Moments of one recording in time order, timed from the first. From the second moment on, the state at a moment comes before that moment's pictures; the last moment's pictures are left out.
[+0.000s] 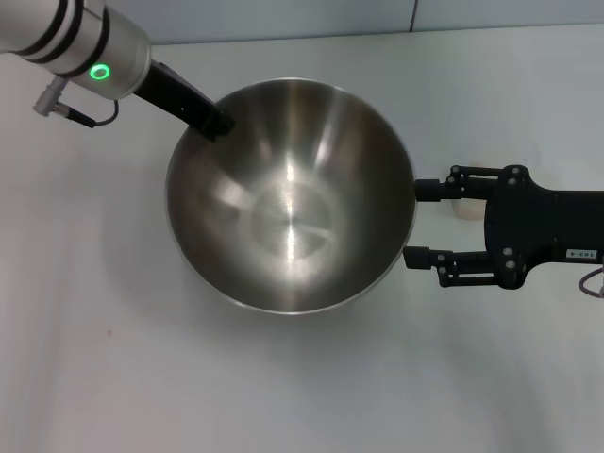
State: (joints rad) left arm -0.91 -2.08 1.16 0.98 2.58 1.32 -2.38; right arm 0.20 2.08 -1.09 -1.14 -1.68 -1.61 1.39
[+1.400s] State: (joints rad) left arm -0.77 -2.07 1.22 1.12 2.53 0.92 -2.33; right arm 0.21 2.08 -1.08 -1.13 -1.68 -1.60 1.37
